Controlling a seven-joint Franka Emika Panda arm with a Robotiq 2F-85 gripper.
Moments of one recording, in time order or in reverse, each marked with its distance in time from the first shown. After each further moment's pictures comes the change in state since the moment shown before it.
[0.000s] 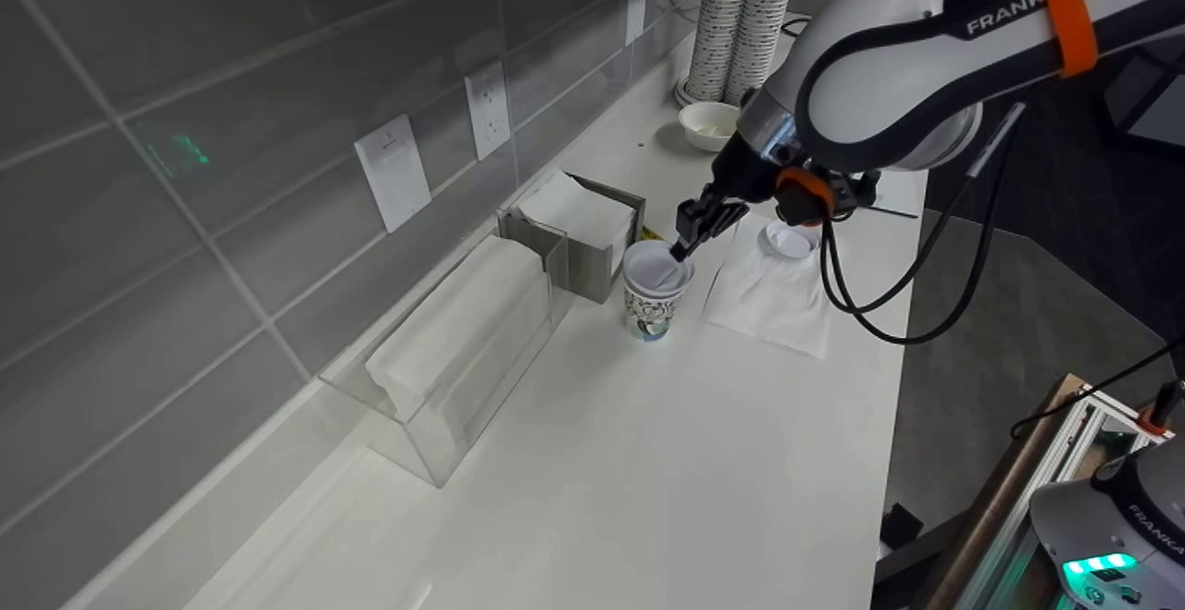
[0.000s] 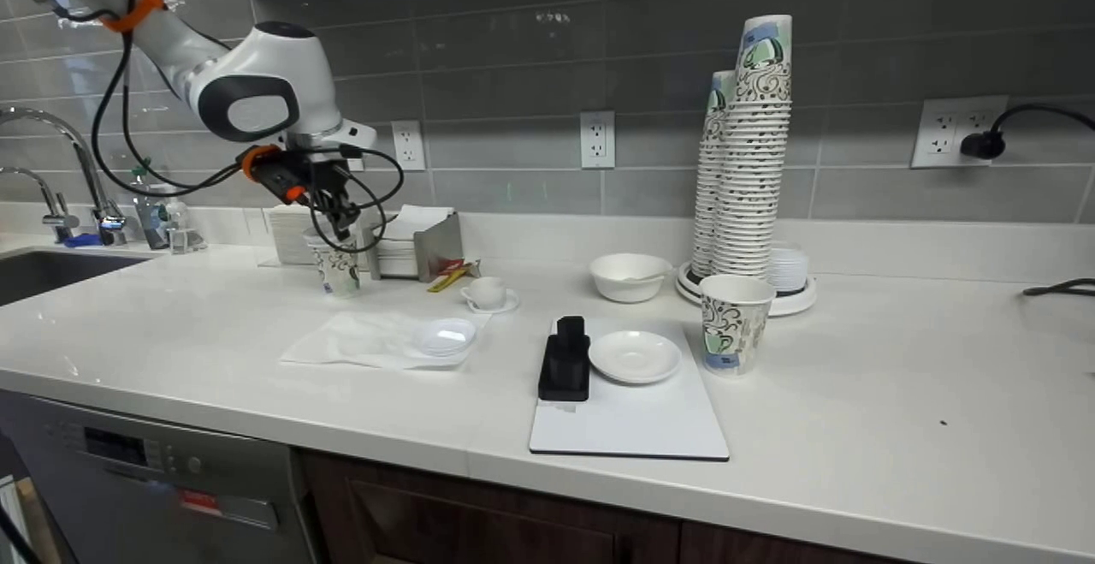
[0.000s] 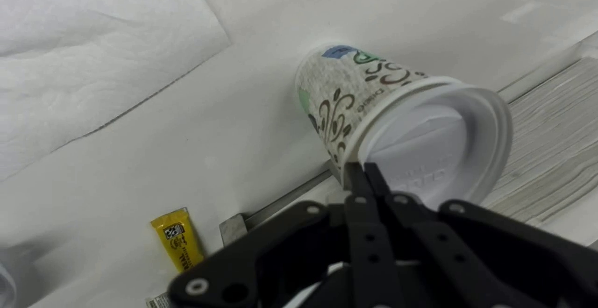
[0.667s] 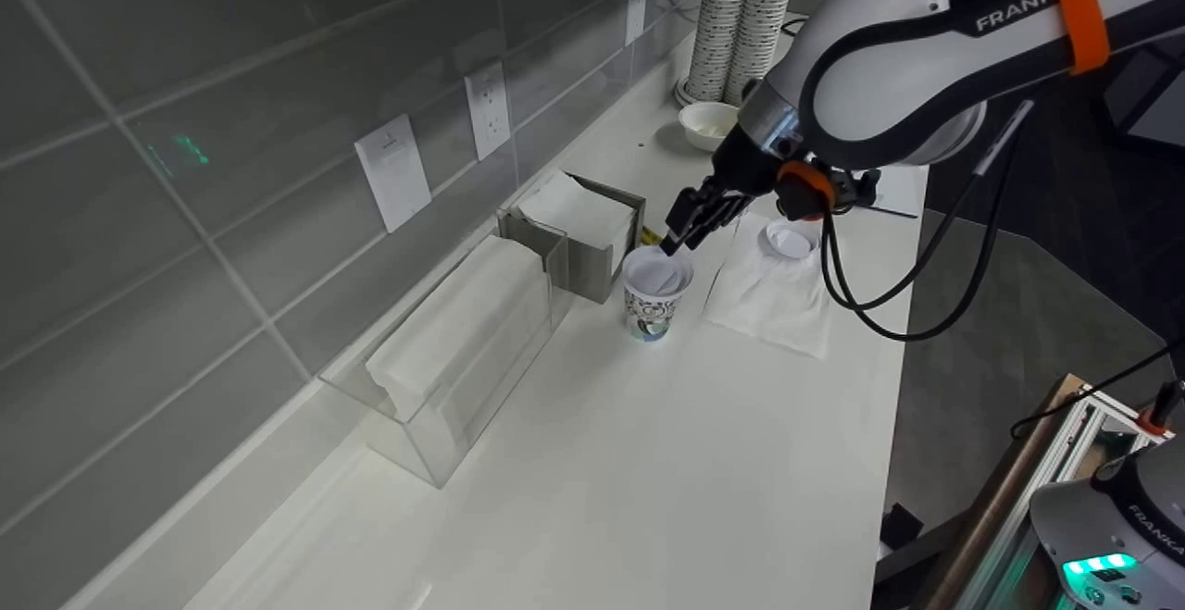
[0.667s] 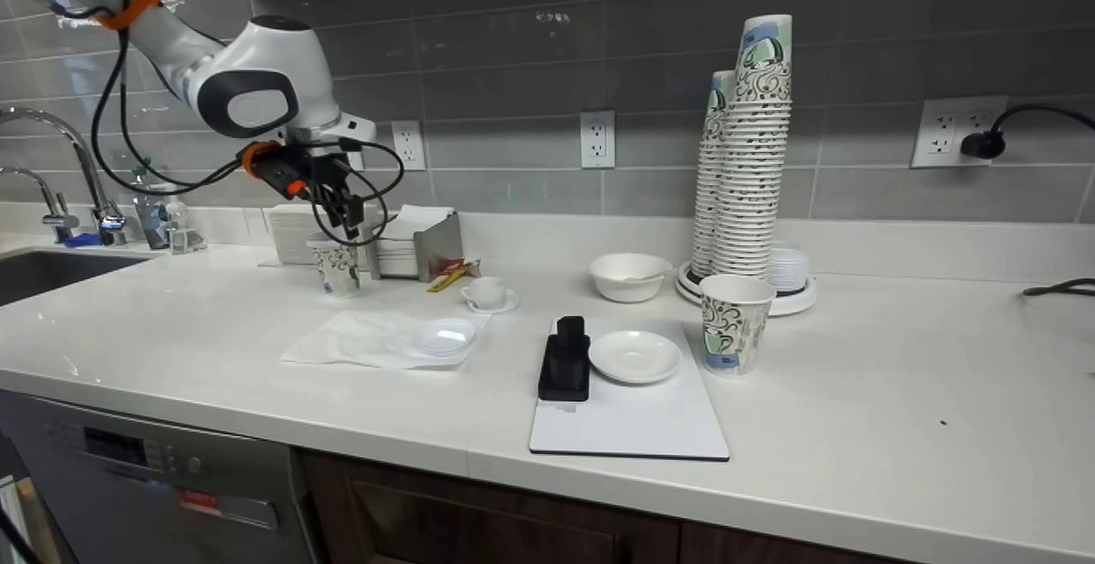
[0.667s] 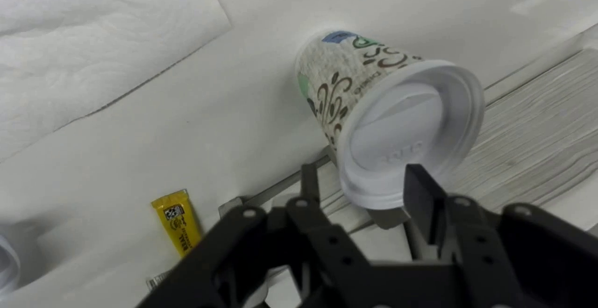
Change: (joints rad) arm -0.001 -0.013 0.001 0.003 -0.024 0.011 0.009
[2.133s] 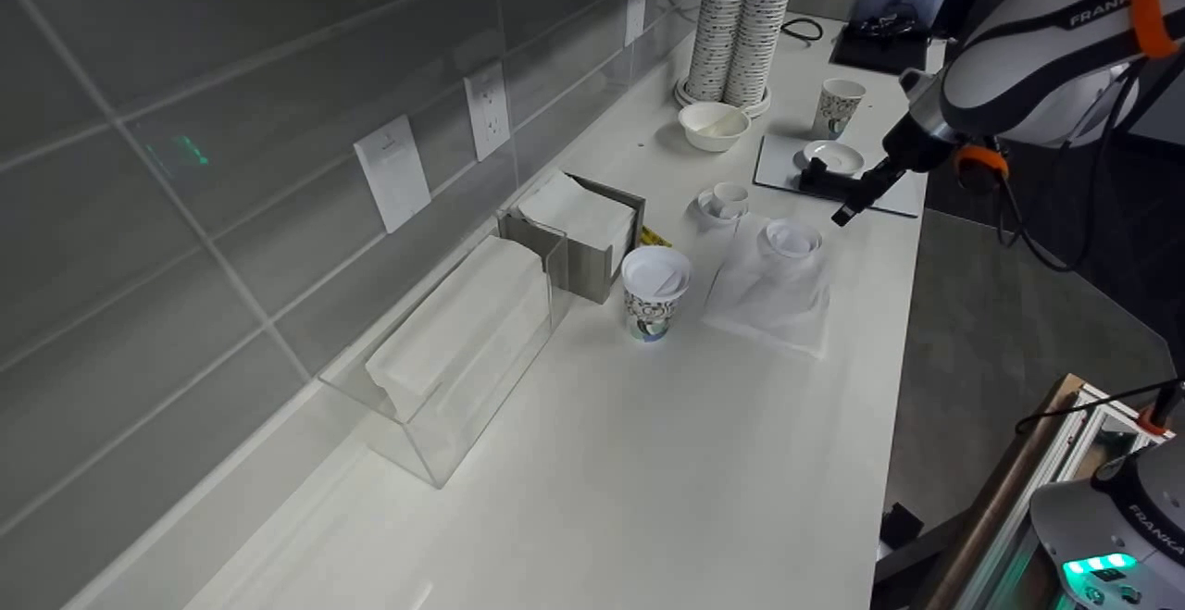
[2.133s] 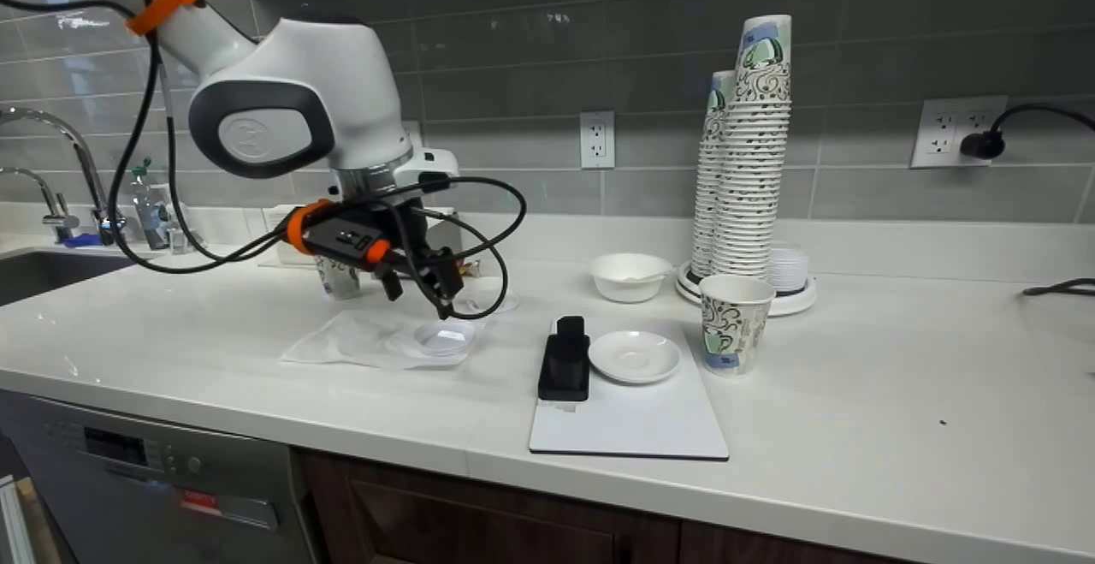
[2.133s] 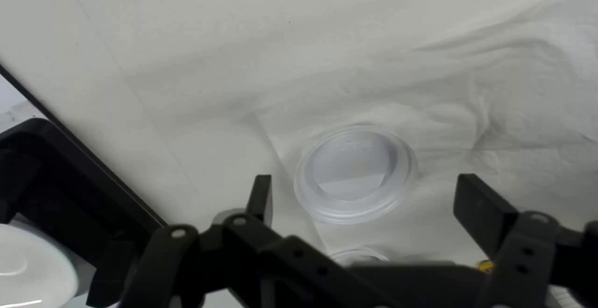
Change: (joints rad) arm -0.190 -0.137 -0.393 -0.258 -0.183 -0.005 -0.581
